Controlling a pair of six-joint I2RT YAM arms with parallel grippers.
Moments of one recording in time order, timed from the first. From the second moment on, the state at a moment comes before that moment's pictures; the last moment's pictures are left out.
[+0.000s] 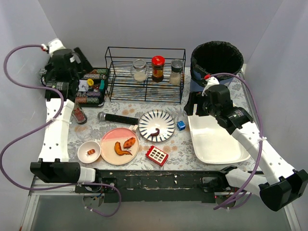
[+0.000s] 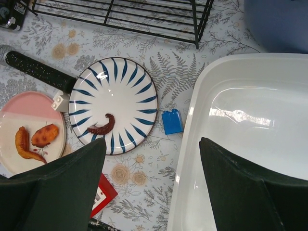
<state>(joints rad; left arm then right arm) -0.06 1.37 1.70 -0.69 -0.37 -0.40 0.50 1.08 1.10 -0.60 0.01 0.34</state>
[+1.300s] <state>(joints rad) 0.27 1.37 1.30 -0.60 -0.29 -0.41 0.50 1.08 1.05 -0.56 0.00 0.28</state>
